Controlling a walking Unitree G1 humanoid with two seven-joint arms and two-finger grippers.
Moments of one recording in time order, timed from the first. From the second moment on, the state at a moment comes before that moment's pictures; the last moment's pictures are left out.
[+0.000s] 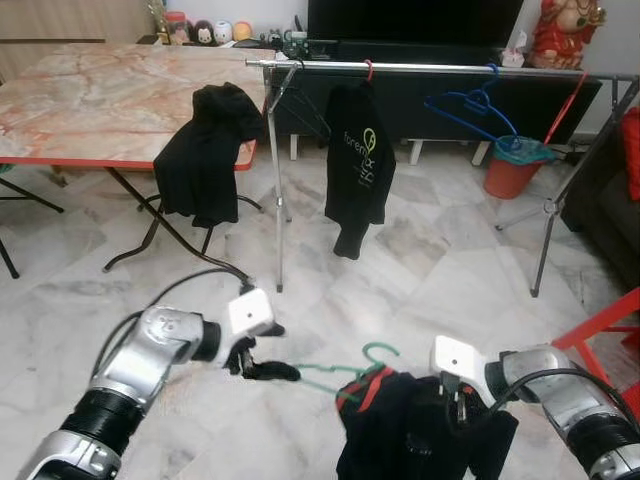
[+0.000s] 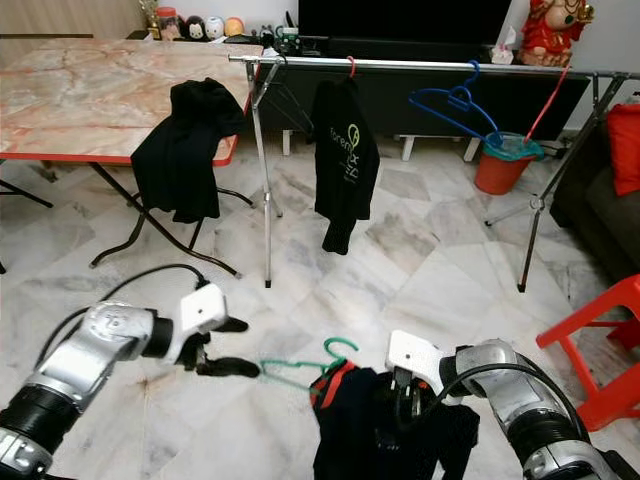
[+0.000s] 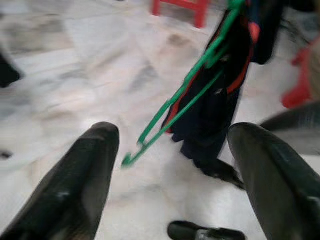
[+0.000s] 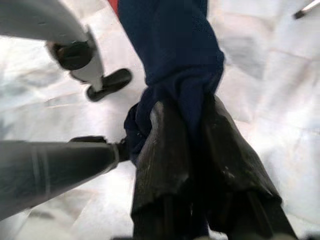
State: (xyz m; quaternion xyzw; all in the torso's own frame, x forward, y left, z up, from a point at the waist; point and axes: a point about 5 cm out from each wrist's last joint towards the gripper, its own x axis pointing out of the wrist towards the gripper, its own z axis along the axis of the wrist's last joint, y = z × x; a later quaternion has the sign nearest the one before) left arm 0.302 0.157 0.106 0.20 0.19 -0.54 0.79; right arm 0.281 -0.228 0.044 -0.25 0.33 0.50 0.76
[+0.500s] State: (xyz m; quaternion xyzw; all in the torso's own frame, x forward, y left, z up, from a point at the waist) left arm 0.327 0.214 0.094 0.13 0.14 -0.19 0.96; right arm 0.318 -0.230 0.056 -0.25 0.26 0.26 0.89
